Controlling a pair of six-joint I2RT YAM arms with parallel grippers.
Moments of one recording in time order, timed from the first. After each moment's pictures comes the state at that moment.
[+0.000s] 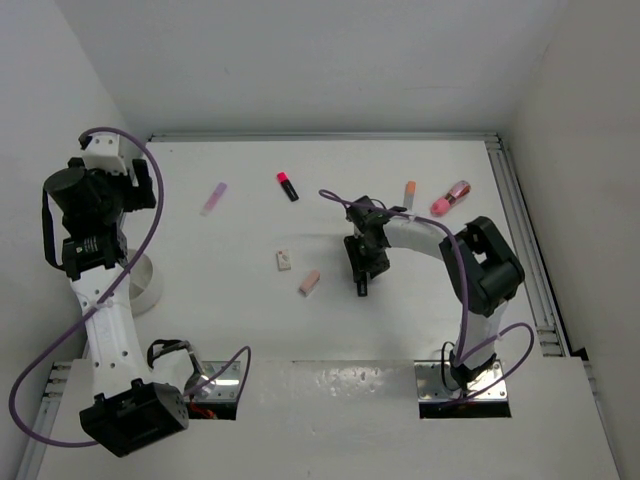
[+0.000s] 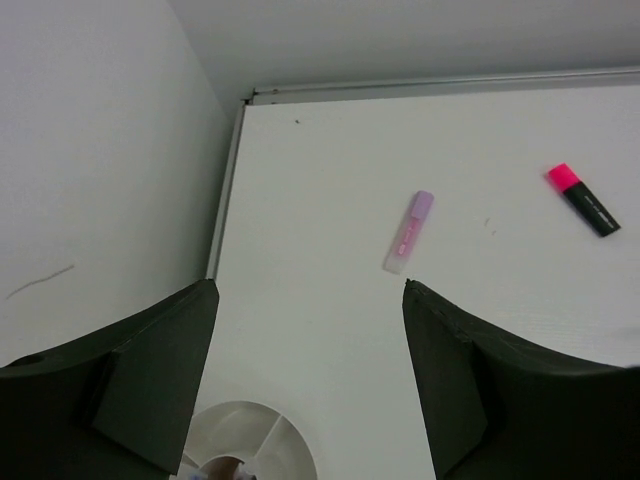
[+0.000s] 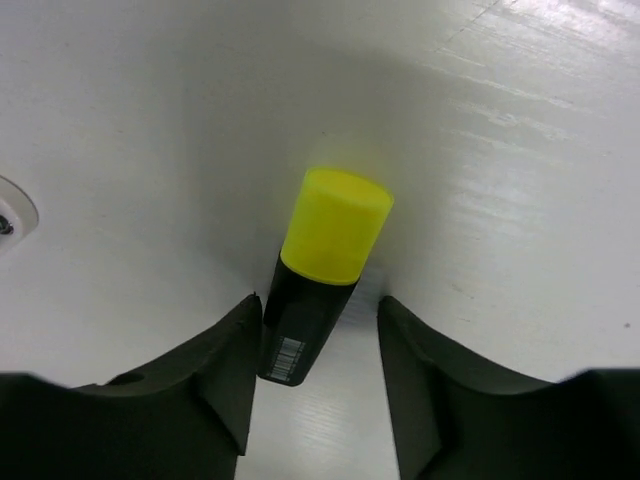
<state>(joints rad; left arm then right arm) 0.42 0.96 1.12 -0.35 0.28 0.22 0.57 1.86 1.10 -0.57 -0.06 0.32</state>
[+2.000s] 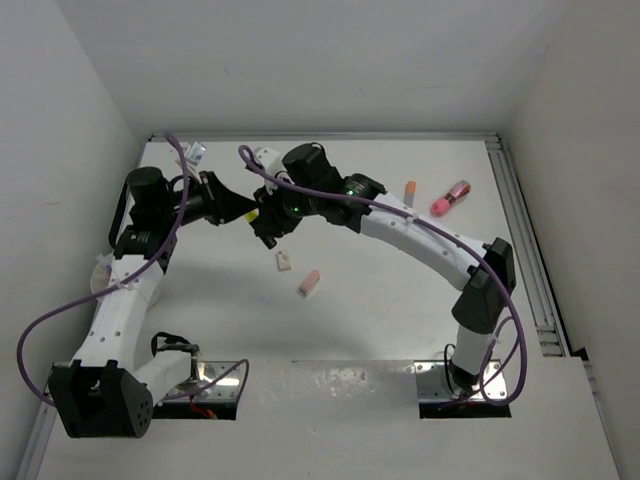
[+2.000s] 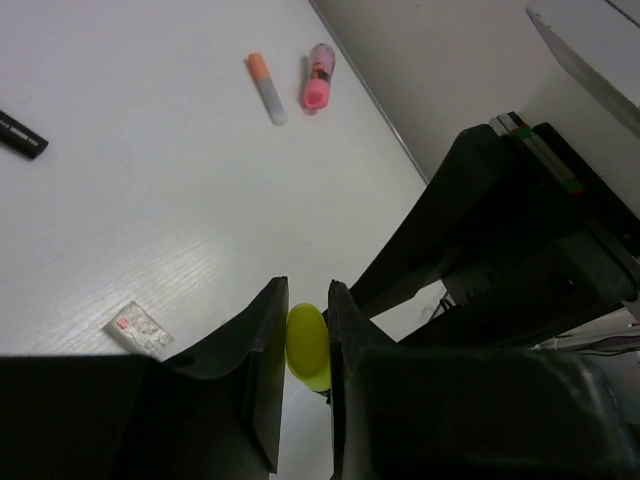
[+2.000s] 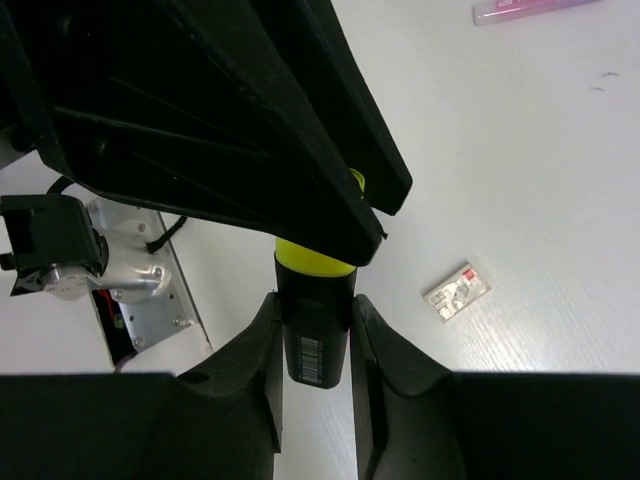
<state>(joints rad) 0.02 1.04 0.93 -0.12 0.90 -0.47 0.89 1.81 1.75 -0.53 -0.31 0.09</state>
